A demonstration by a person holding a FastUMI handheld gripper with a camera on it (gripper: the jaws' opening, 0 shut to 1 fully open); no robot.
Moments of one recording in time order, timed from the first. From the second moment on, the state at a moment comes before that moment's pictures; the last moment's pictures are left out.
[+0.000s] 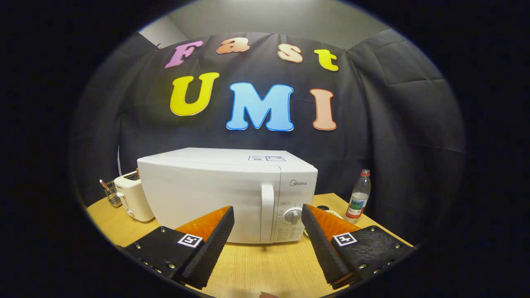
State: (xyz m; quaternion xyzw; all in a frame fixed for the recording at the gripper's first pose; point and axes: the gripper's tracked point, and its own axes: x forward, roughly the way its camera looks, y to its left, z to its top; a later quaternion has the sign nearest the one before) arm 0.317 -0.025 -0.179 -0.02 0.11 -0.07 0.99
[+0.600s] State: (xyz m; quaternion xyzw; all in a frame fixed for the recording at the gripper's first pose) arm 0.387 -0.031 -0.244 0.02 0.18 -0.05 0.98
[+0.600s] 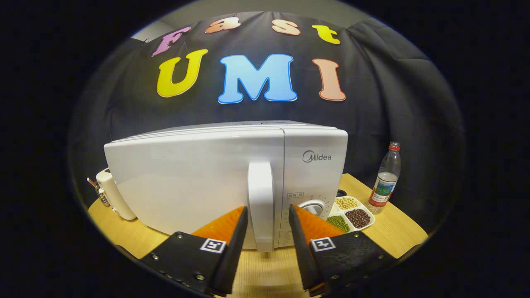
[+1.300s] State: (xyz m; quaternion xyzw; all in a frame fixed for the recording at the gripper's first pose) arm 0.340 -0.014 -0.228 0.03 0.16 -0.06 0.99
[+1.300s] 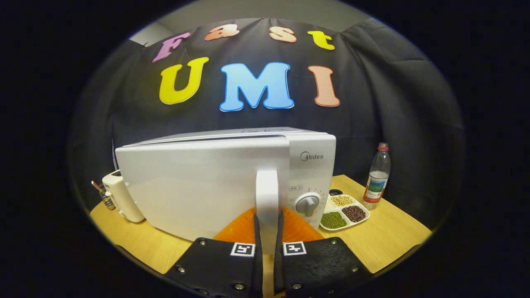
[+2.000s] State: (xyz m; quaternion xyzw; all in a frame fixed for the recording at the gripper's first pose) arm 0.189 0.112 -0.213 0.02 0.13 0.08 0.99
